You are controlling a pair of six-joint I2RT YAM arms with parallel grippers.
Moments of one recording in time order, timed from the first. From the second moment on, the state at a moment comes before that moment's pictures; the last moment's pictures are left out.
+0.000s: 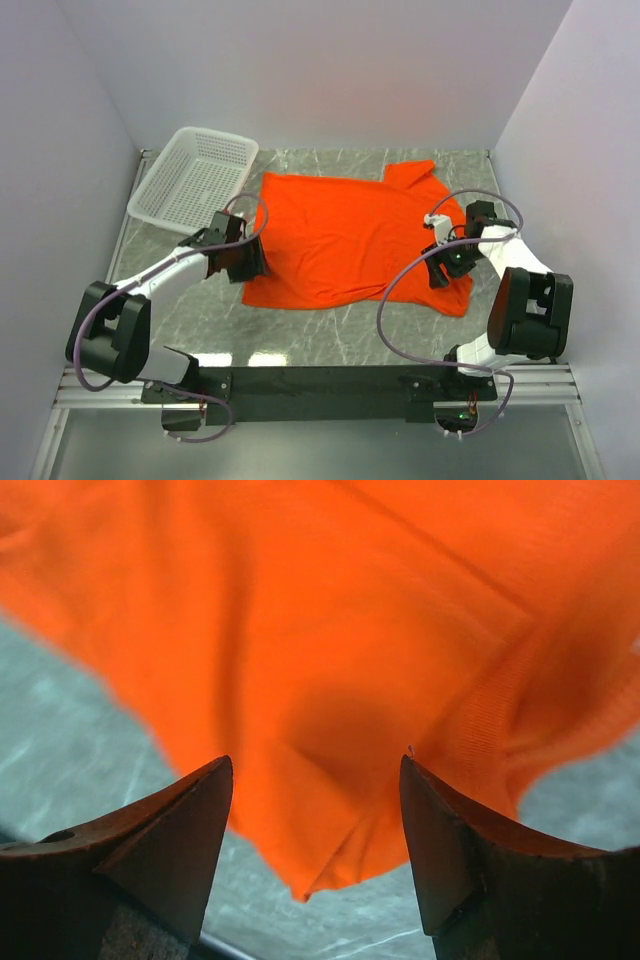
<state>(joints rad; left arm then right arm) -0.35 1.40 0.80 -0.39 0.19 -0.57 -0.17 1.49 0.94 -0.84 -0.38 -0.74</state>
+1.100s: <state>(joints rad) -0.35 1.38 0.67 -0.41 0.08 -0.74 -0.17 1.66 1.00 -0.58 -0.25 -0.42</state>
